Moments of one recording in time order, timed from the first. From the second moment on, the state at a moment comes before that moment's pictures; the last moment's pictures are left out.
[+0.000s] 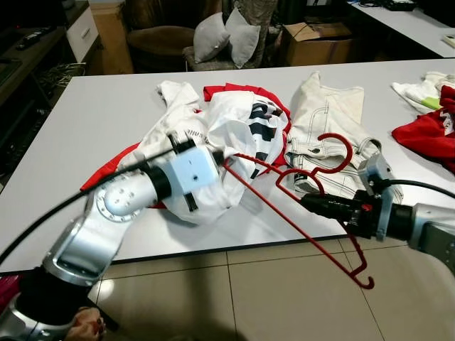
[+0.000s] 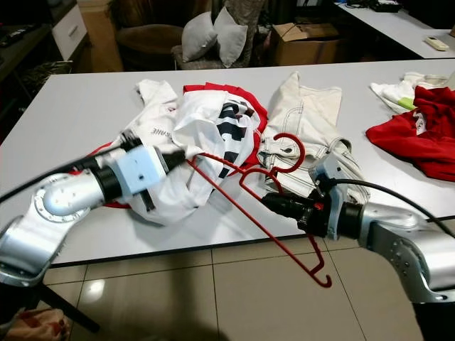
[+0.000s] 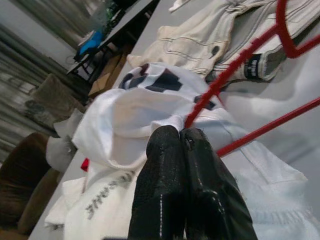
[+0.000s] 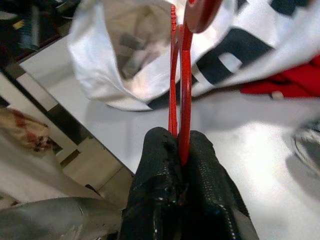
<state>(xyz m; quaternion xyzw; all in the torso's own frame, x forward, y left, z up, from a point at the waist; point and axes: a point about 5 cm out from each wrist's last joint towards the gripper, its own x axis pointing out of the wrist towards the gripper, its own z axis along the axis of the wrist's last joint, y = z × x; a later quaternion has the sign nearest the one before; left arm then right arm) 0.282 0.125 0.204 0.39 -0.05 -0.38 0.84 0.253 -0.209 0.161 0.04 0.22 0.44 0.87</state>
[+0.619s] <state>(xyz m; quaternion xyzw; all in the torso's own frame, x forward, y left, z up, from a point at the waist) 0.269 0.118 0.186 0.40 -0.03 -0.45 0.80 0.285 -0.193 0.169 0.13 0.18 0.39 0.89</state>
